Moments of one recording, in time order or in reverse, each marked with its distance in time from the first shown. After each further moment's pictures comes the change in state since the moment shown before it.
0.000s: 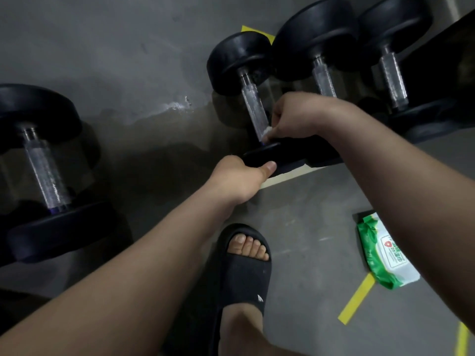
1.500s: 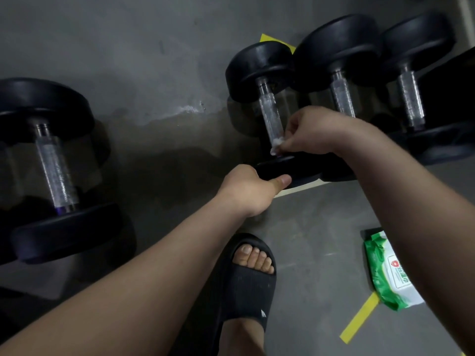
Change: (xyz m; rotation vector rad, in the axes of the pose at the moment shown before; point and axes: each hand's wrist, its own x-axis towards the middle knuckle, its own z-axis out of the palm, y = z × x) left_hand 0.011 -0.007 -0.004 0.067 -0.001 0.028; right_hand 0.002 -0.007 0.003 0.070 0.020 0.027
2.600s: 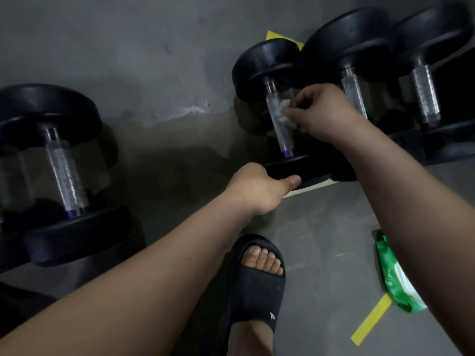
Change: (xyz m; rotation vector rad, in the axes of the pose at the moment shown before) left_hand 0.000 0.009 -0.008 0.079 -0.056 -0.022; right_hand 0.037 0.012 0.017 0.427 0.394 -0.048
